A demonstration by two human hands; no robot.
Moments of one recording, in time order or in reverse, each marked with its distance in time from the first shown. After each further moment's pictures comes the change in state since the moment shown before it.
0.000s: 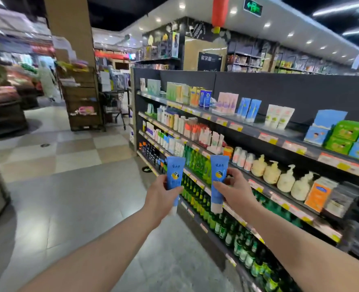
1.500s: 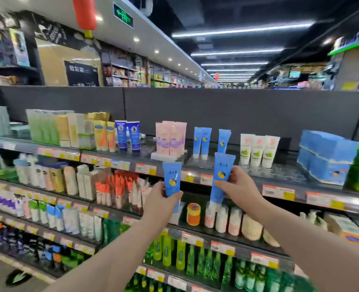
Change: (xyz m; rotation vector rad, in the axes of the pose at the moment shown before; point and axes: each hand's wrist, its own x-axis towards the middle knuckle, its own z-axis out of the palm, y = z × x) left_hand 0.621 0.024 0.171 -0.120 -0.654 0.209; right_hand 0.515 -0.008 0.009 -0.139 0.622 0.104
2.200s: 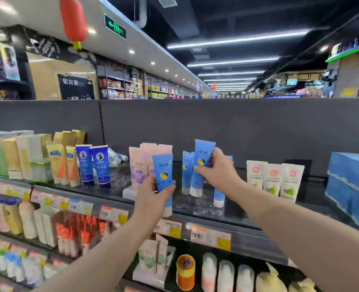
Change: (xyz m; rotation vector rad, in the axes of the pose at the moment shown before) left_hand 0.194 0.018 0.069 -0.078 0.057 0.165; right_hand 0.233 -0.010 0.001 -0.153 0.051 -0.158
